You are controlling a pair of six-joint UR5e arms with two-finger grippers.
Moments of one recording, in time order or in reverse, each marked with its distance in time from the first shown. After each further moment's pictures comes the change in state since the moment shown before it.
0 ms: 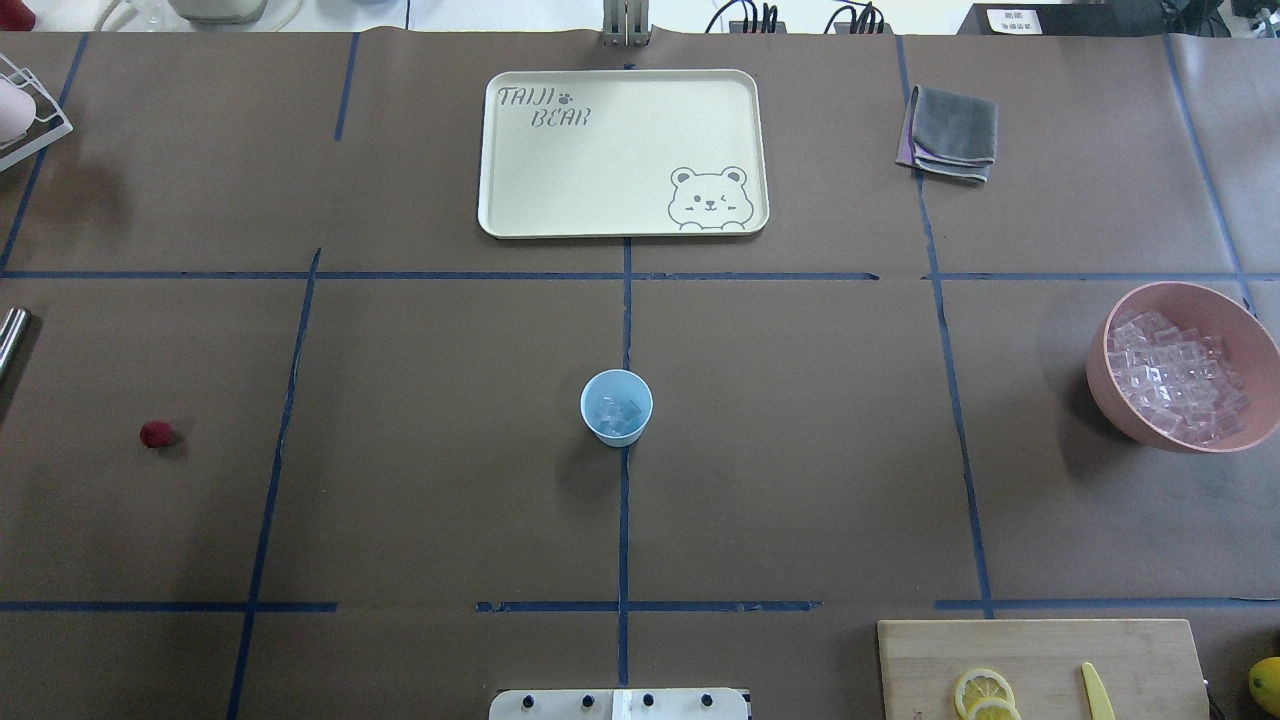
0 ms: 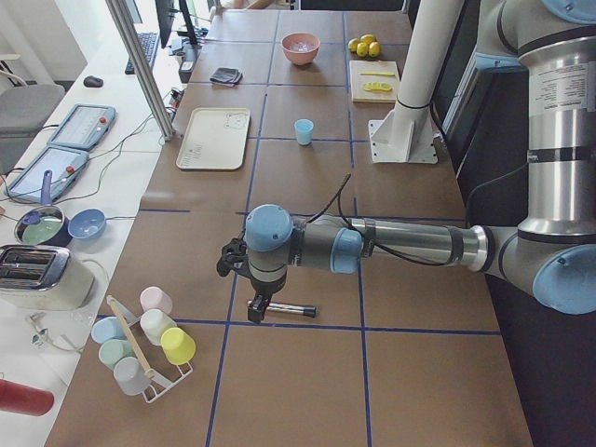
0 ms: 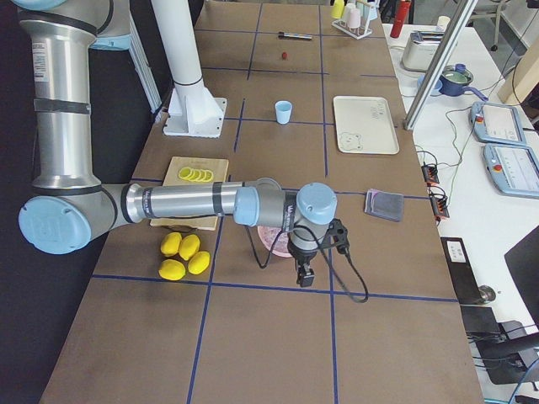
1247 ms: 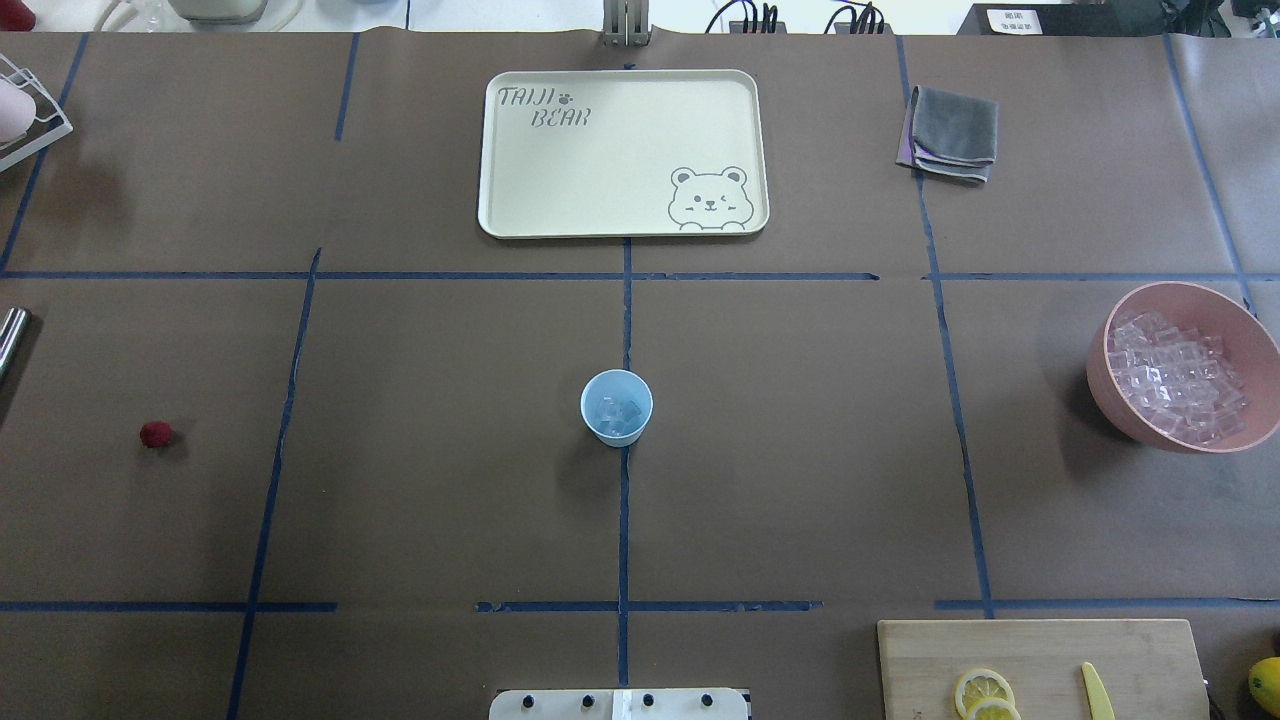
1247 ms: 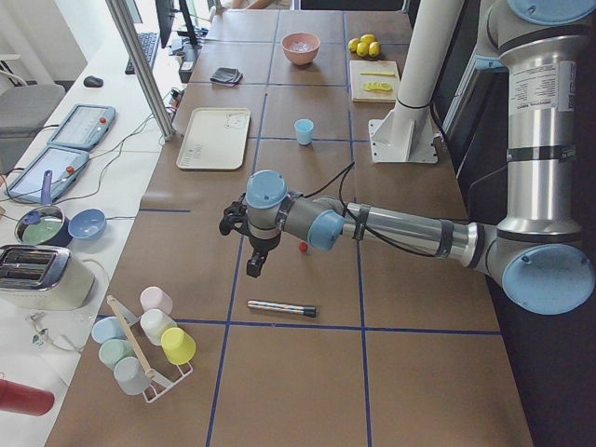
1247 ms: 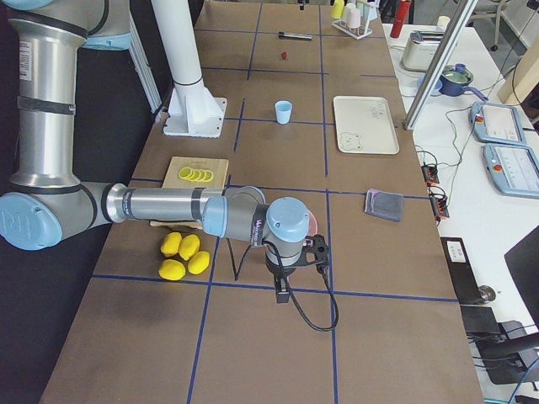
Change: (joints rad) left arm 0.282 -0.009 -0.061 -0.252 0.012 -0.482; right arm 0.053 -0.055 0.041 0.000 0.002 0.034
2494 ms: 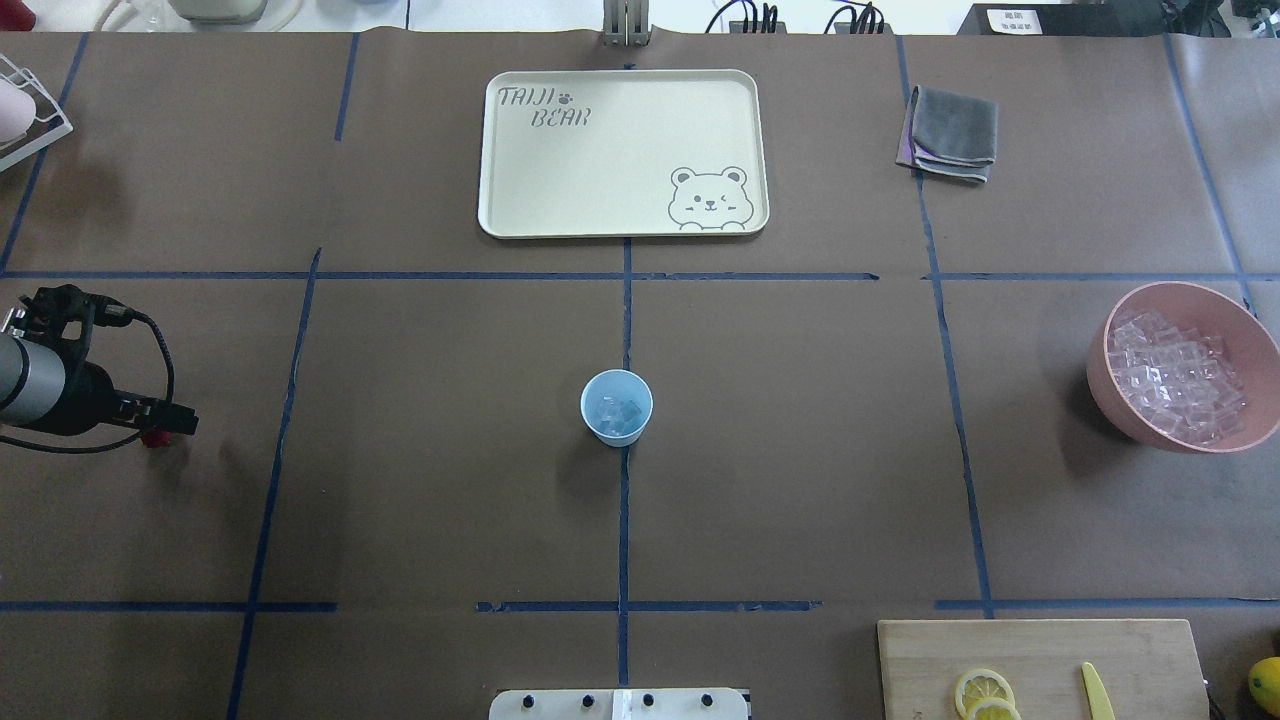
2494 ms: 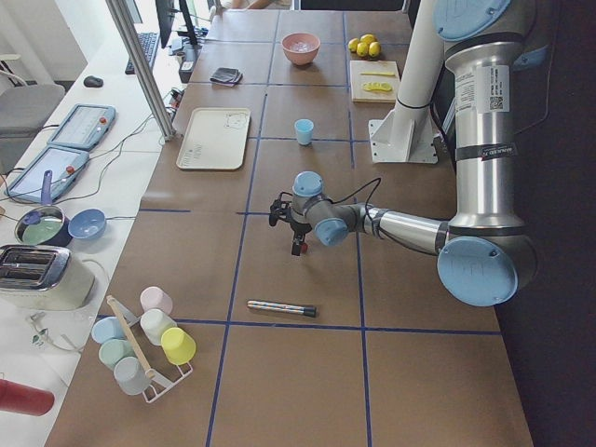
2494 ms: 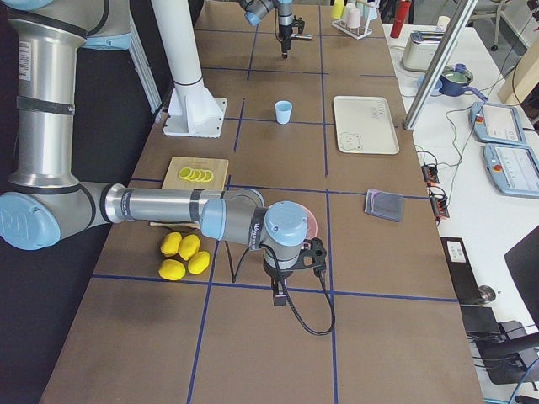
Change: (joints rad) left arm 0.536 0.020 0.073 -0.352 0.330 -0.635; right arm 0.000 -0.008 -0.007 0.000 -0.001 -0.003
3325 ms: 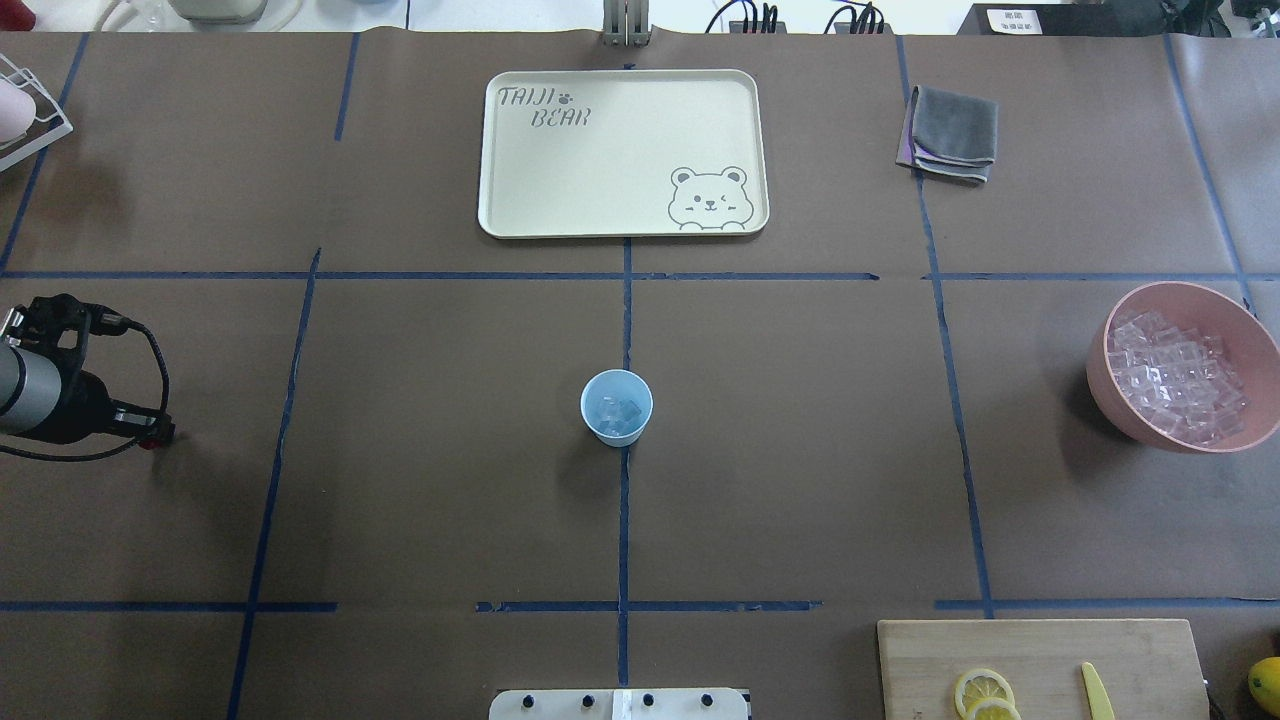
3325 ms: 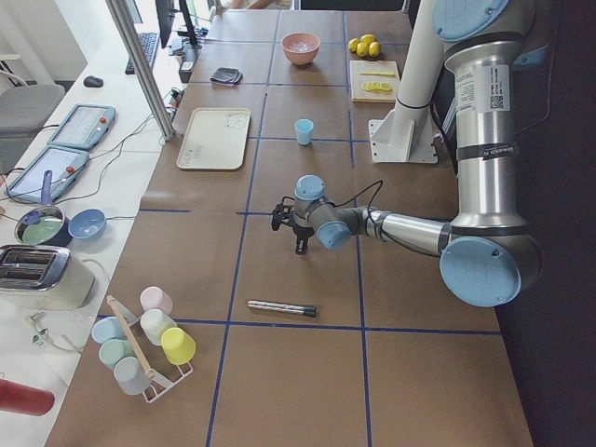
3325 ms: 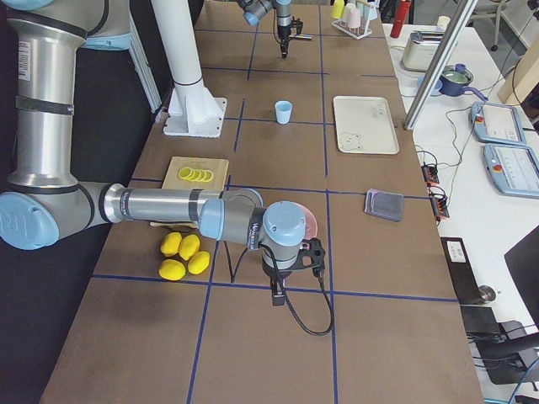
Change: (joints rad) left arm 0.007 0.011 -0.006 0.002 0.003 -0.004; right arm 0.001 -0.006 0.005 0.000 0.000 0.000
